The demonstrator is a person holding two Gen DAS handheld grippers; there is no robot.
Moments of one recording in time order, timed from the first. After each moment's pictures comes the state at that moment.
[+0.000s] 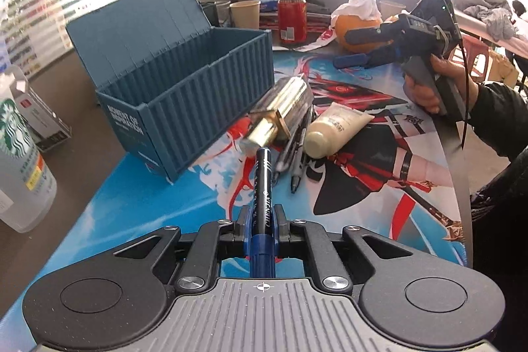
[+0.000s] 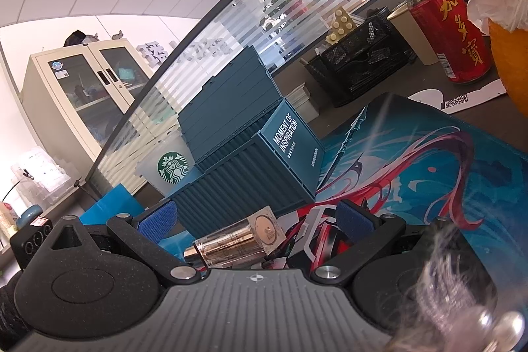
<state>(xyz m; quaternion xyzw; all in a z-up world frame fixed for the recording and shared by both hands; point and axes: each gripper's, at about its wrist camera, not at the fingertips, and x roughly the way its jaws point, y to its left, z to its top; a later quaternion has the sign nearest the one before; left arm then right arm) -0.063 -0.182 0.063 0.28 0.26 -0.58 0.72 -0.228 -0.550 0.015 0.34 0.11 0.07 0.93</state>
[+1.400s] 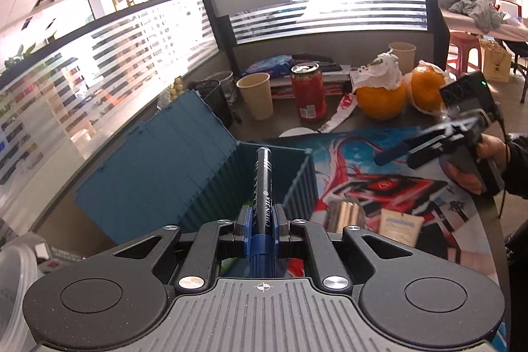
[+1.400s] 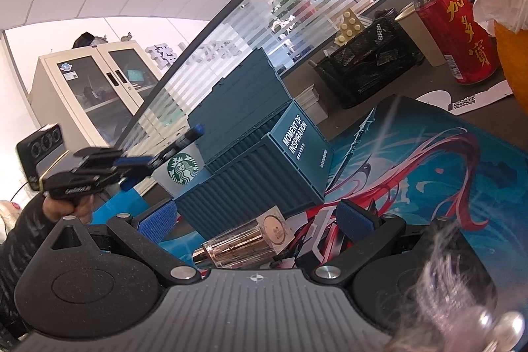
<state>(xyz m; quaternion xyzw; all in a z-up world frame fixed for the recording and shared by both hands) -0.003 -0.282 0.154 0.31 0.16 -0.61 0.71 -0.227 -0.551 0.017 0.34 0.10 0.09 0.93</state>
